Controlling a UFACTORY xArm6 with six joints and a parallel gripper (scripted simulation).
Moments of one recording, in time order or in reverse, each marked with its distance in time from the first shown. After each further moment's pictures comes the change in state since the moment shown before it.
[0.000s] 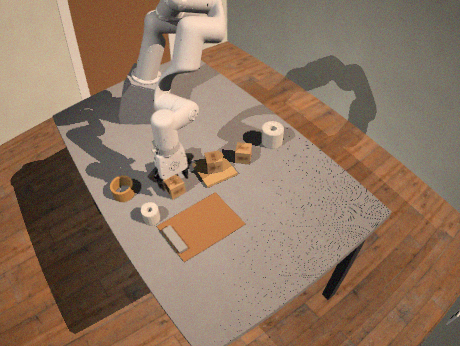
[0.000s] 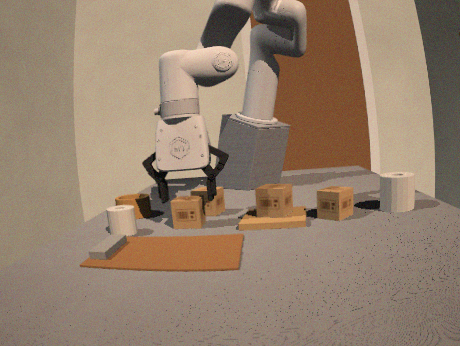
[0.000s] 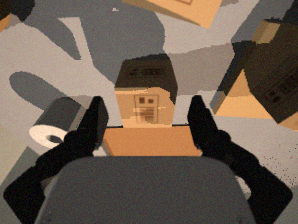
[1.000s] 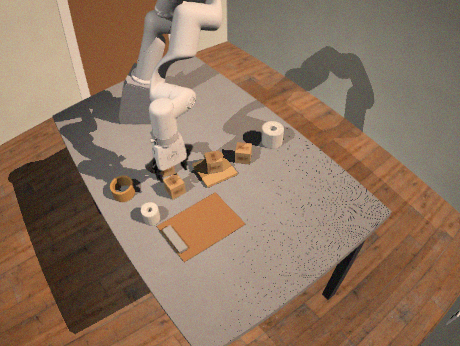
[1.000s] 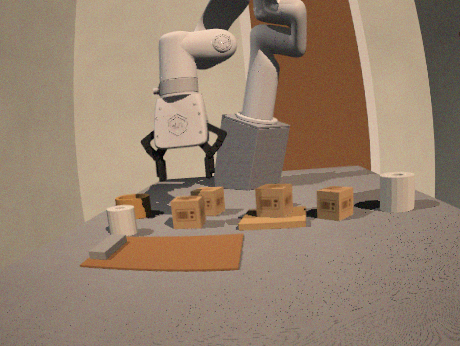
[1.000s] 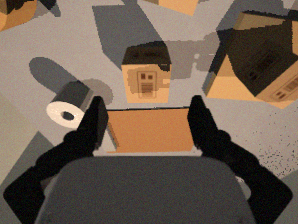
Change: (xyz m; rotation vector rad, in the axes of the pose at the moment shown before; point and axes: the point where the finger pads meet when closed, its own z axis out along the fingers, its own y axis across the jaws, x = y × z) arm 0.000 0.000 -0.042 0.000 -0.001 0.000
